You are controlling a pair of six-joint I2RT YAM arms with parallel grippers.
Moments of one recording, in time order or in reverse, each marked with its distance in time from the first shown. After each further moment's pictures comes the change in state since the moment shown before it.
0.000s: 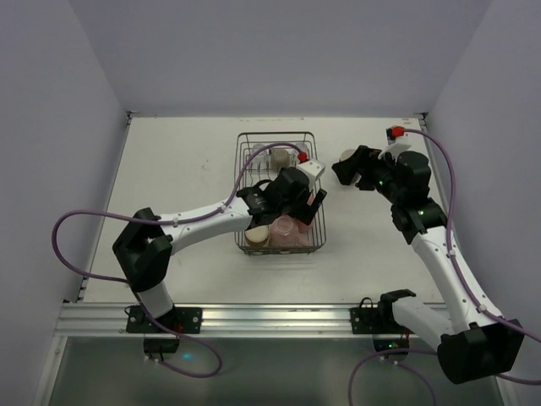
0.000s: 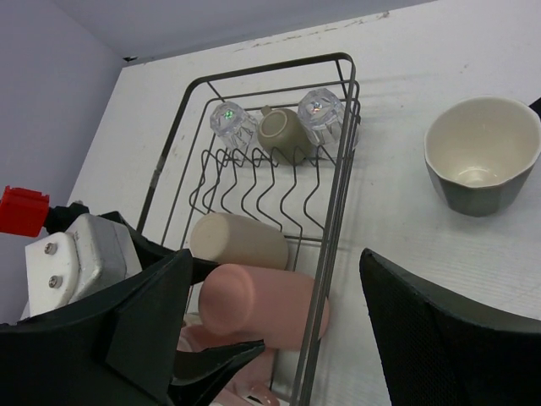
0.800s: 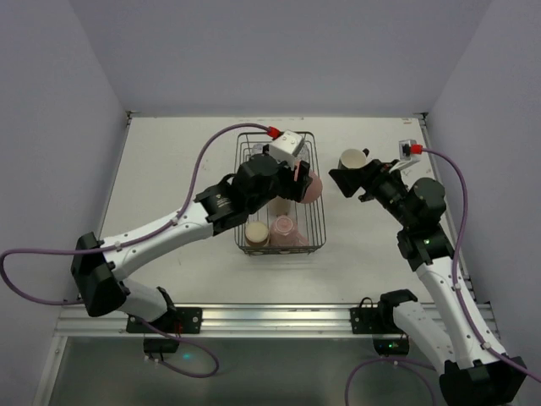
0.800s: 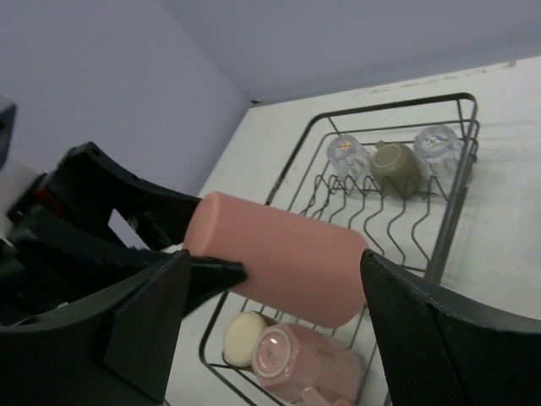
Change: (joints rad) left arm 0.000 -0.214 0.000 0.087 -0.056 0.005; right arm 0.003 -0.204 -0.149 0.211 -0.152 0.180
